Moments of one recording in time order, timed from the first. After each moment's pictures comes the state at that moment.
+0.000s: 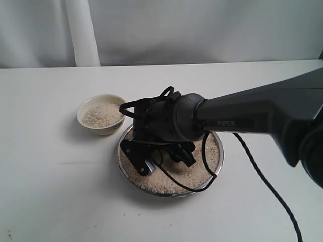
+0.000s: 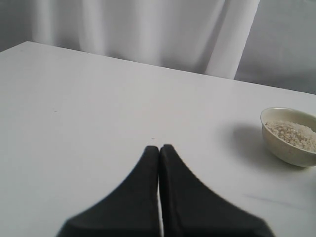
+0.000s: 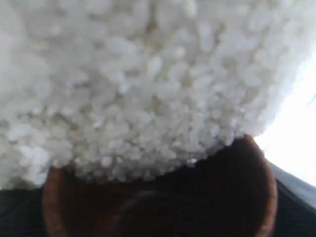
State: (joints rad) left arm 0.12 -0.01 0.00 0.20 0.34 -0.34; right arm 0.85 2.20 -1.45 -0.88 0.79 -0.72
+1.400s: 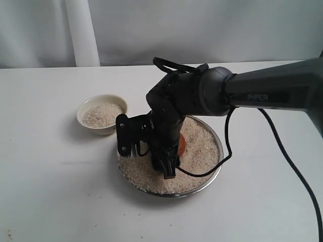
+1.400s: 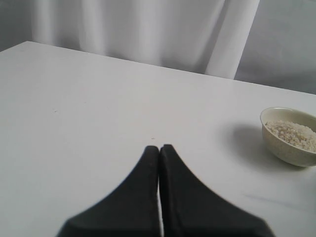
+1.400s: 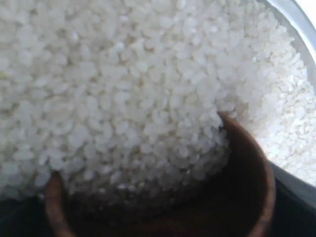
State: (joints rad) left arm 0.12 -0.01 0.00 0.20 0.34 -0.34; right arm 0.75 2.13 -1.45 -0.22 0.69 -0.84
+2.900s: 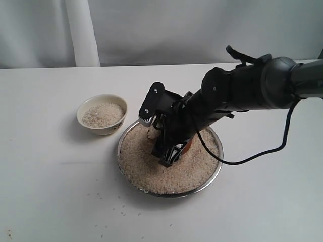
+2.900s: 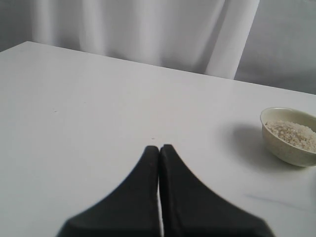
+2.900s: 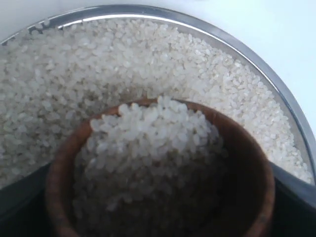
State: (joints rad) left arm 0.12 -0.01 0.00 0.20 0.34 -0.34; right arm 0.59 1.97 -1.21 0.44 0.39 -1.06
